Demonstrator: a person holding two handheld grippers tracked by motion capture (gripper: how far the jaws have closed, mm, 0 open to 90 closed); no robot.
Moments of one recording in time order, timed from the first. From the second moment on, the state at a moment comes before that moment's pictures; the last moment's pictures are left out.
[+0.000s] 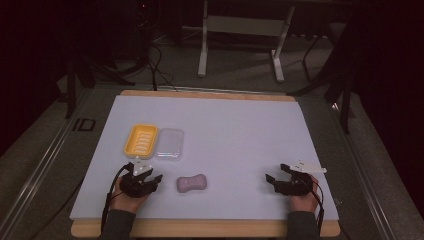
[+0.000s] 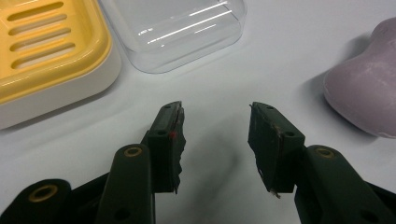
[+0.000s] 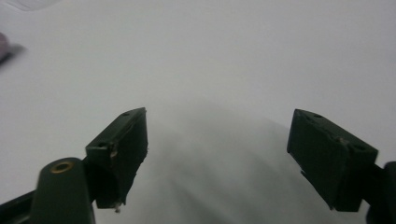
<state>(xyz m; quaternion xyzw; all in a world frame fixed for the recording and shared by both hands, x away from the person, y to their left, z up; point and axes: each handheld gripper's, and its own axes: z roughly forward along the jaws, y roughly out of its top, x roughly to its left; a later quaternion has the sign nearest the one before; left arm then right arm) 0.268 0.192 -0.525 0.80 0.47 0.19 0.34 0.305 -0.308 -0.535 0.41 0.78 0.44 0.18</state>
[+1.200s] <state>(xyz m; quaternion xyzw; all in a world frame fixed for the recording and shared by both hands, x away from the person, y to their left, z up) 0.295 0.173 -0.476 0.84 0.39 0.12 0.35 0.296 -0.309 -0.534 0.38 0.77 0.46 0.21</state>
